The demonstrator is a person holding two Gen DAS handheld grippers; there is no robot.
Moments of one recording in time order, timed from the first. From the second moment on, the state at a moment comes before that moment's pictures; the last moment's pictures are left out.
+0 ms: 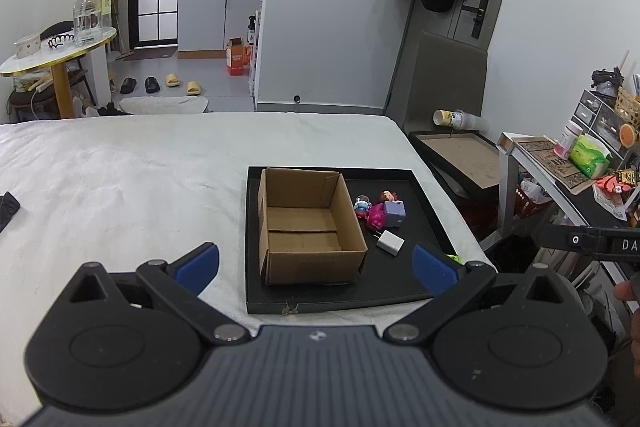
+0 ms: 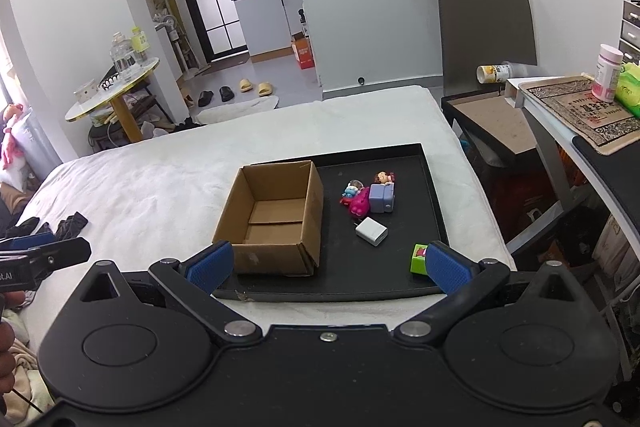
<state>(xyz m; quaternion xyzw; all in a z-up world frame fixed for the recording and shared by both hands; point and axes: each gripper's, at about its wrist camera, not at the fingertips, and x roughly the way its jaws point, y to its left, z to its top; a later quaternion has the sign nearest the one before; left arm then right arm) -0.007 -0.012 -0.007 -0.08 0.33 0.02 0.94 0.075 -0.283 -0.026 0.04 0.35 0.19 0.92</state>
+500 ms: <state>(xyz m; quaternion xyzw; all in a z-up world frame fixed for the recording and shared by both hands) -0.007 -0.004 -0.009 -0.09 0.33 0.03 0.94 0.076 -0.283 -0.026 0.04 0.35 0.19 0.92</state>
